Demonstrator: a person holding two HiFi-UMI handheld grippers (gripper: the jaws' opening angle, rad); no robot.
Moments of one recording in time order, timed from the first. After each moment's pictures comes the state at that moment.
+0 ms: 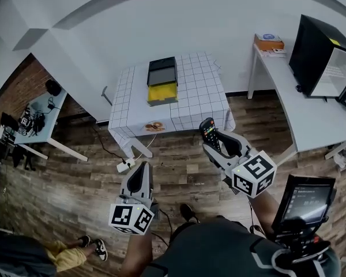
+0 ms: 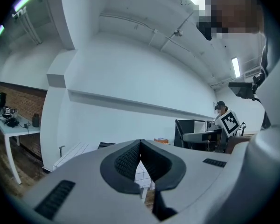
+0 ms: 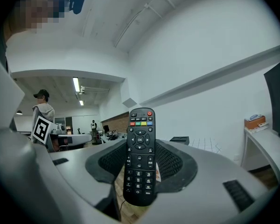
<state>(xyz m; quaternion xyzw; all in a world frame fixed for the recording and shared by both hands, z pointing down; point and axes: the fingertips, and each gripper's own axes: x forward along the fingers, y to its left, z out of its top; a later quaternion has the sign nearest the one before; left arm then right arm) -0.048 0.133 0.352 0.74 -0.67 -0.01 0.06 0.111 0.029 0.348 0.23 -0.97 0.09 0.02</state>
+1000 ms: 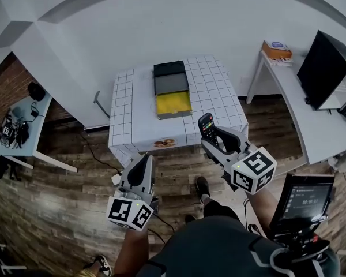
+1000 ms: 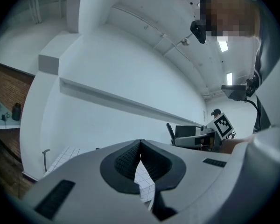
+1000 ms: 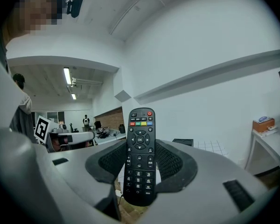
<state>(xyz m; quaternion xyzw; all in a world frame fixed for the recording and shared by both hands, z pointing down) -0.211 0.003 0.357 0.80 -0.60 -0.05 0.06 -0.067 -0.082 0.355 0.27 -0.96 0.09 0.05</state>
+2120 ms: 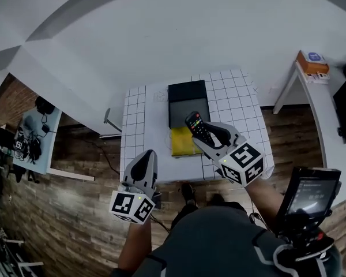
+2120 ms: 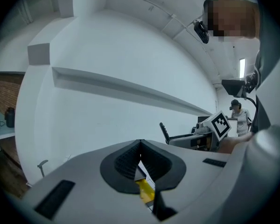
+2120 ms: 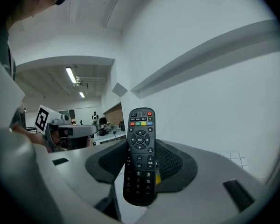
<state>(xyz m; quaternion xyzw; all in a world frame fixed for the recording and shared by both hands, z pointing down) -0.296 -0.251 0.376 0.77 -0.63 0.00 0.08 -0.188 -0.339 0.386 0.19 -0.98 0.09 0.08</state>
